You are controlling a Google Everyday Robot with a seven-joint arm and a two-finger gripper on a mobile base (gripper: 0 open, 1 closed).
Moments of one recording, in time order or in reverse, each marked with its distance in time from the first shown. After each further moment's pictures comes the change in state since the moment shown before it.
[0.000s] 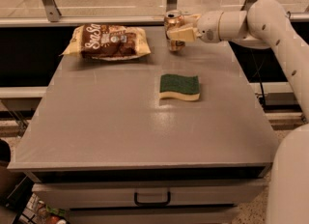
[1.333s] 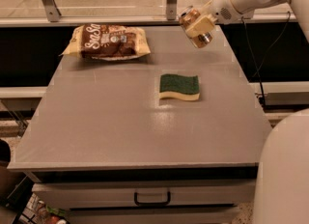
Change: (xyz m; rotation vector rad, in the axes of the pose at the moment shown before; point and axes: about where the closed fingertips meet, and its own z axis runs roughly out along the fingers) arm -0.012 -0.004 -0.066 0.050 0.477 -0.130
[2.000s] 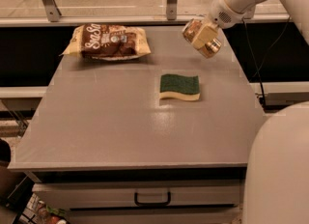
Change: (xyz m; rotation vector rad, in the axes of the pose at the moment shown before) arm 0.030 0.024 -0.006 -0.045 0.268 -0.046
